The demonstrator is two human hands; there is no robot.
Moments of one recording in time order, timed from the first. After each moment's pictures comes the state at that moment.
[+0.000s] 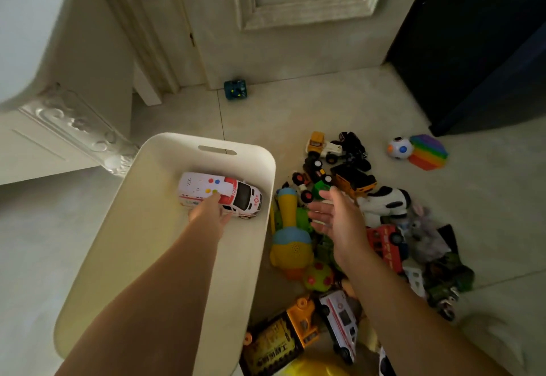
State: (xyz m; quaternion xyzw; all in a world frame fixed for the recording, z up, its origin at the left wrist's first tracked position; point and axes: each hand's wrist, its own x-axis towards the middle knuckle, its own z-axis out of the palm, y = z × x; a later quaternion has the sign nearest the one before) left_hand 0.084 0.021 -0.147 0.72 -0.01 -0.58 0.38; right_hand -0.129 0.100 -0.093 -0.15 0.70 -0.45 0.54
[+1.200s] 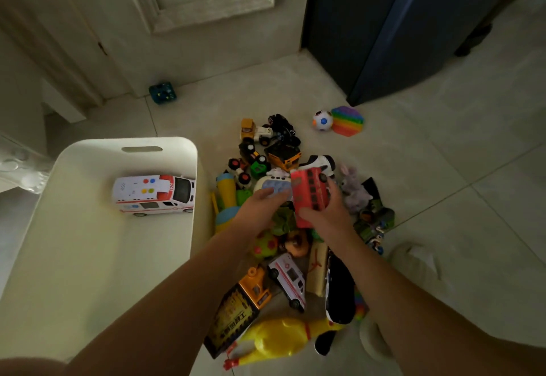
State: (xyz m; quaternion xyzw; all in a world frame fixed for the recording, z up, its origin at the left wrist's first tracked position) left_hand -0.079 0.131 -0.081 0.56 -0.42 -0.70 0.10; right_hand -0.216 0.204 -0.092 -0.28 0.77 -0.39 0.43
